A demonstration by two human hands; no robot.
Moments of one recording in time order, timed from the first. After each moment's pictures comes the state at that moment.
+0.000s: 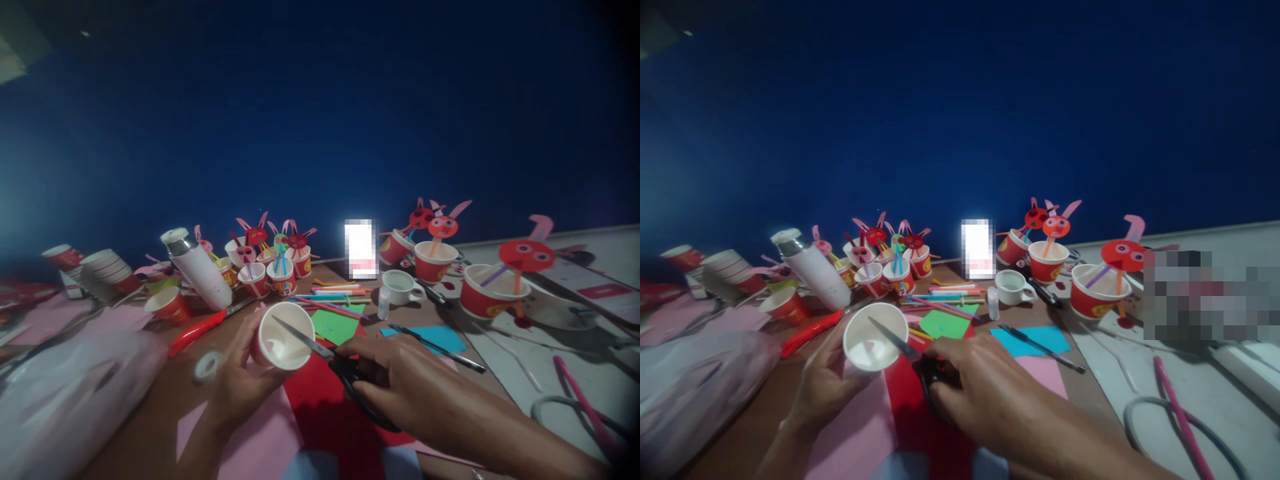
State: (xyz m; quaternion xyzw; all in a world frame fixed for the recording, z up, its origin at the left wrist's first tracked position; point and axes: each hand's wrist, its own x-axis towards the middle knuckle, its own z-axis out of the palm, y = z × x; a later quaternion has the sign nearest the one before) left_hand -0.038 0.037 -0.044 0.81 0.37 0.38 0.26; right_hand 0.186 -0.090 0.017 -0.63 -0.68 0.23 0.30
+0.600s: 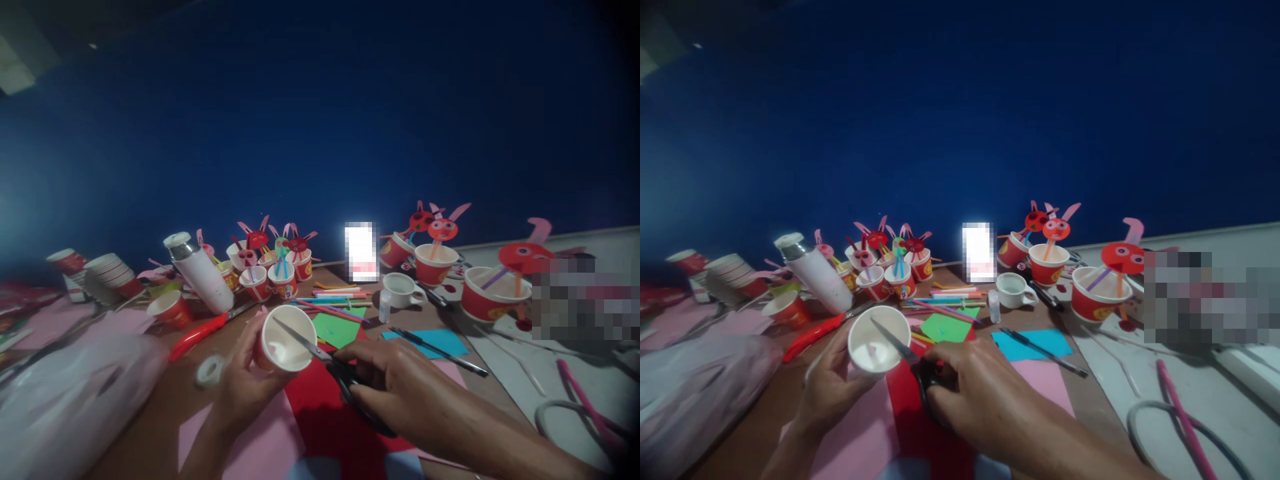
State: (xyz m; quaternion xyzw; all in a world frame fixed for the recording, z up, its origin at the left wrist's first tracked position) left_hand -0.036 0.036 -0.047 0.79 0.38 0.38 0.28; right_hand 0.182 -0.084 0.007 -0.61 -0.65 0.29 0.33
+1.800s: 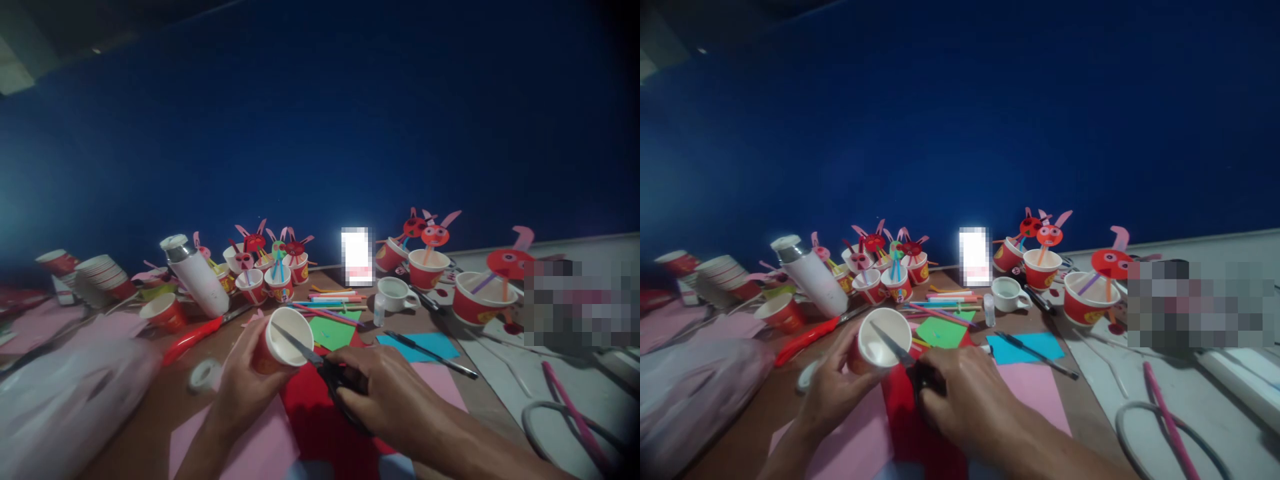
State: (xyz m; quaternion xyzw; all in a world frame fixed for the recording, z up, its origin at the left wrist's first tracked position) left_hand -0.018 0.029 -0.027 0.84 0.39 0.35 0.17; right_hand 0.172 -0.078 -0.010 -0.64 -0.66 0.24 0.32
